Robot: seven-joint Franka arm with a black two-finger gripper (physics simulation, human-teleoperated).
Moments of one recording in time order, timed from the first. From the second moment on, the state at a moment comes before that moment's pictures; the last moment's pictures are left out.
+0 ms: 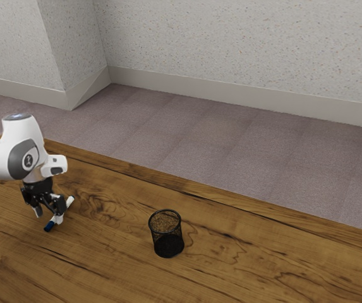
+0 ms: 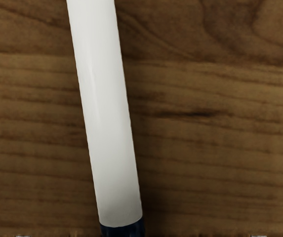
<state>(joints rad) 0.32 0.15 0.07 -2.34 0.01 2.39 0.34</state>
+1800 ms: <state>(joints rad) -0.22 -0.09 -0.05 -2.06 0.05 1.94 0.08</state>
